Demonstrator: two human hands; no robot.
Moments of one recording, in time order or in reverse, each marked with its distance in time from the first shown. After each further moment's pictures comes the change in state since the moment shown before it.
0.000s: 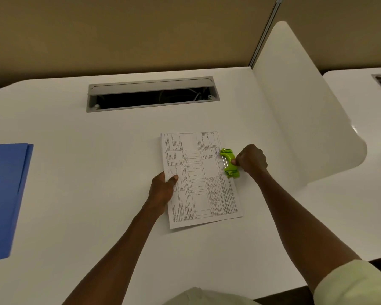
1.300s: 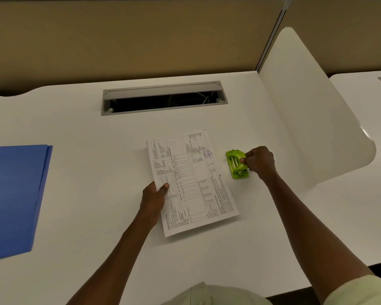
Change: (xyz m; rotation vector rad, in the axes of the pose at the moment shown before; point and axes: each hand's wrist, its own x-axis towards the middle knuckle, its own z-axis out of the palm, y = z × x) left_hand -0.006 -0.036 -0.048 -0.134 0.083 -0.044; right_hand -0.018 -0.001 -0.006 0.151 -0.016 -0.067
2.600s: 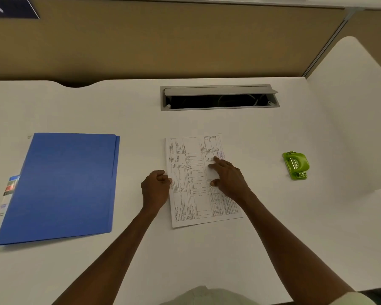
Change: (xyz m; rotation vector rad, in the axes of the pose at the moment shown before) left_hand 0.025 0.011 -0.188 0.341 0.247 0.249; right_hand -0.146 -0.121 0.193 -0.483 -0.197 -0.688
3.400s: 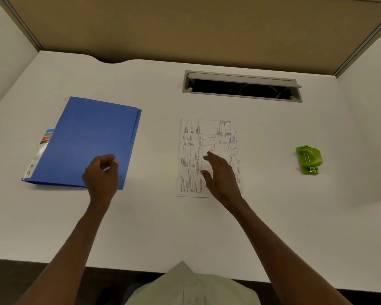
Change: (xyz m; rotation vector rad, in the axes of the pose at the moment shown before) left_hand -0.063 -0.058 -0.128 0.032 0.564 0.134; right_hand -0.067 -0.052 0.025 0.298 0.242 -0.194
